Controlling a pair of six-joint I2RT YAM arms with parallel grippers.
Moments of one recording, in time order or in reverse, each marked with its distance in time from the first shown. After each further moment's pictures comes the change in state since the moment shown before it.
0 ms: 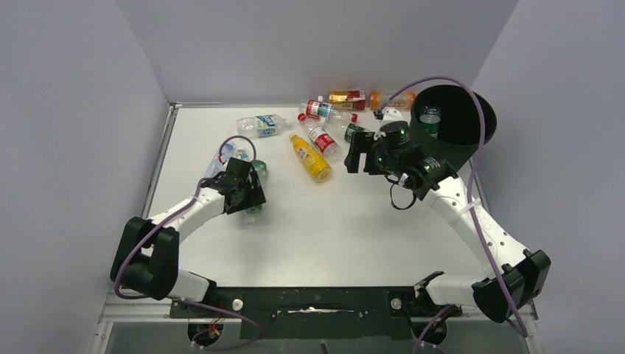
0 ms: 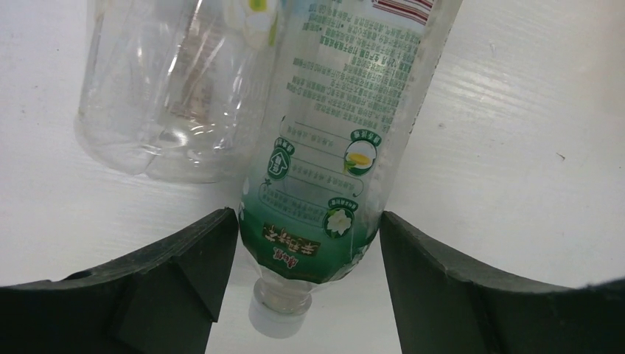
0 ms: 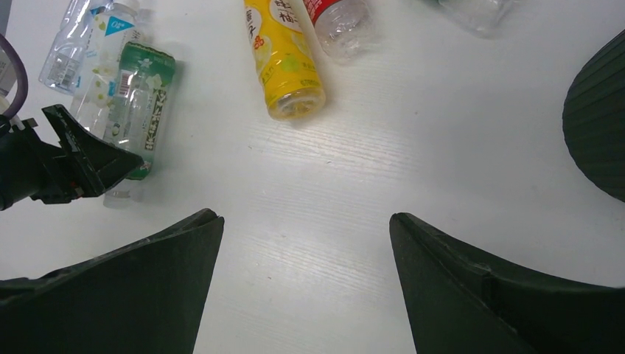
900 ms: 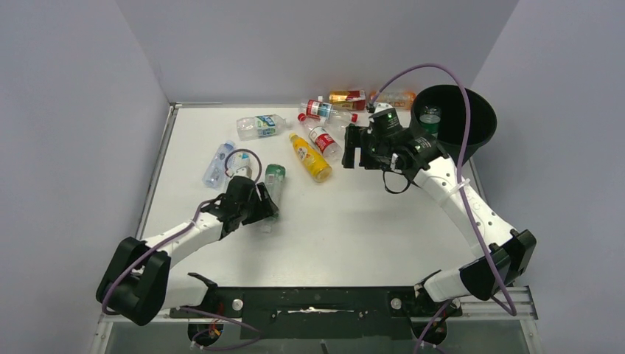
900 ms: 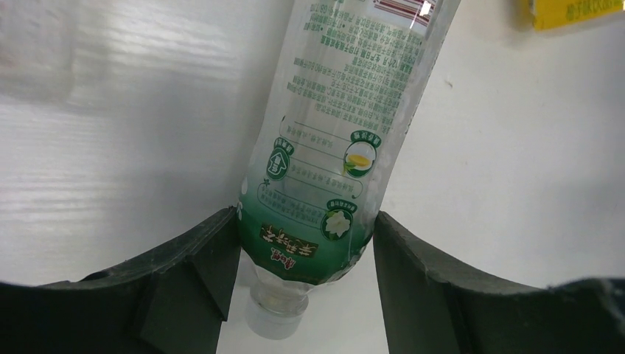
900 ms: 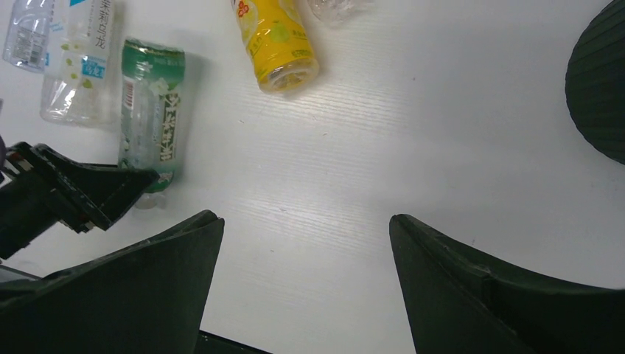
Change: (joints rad) left arm -0.082 -0.135 -0.237 0.313 0.129 -0.115; right arm 0.012 0.152 0.192 -0.217 0.005 0.020
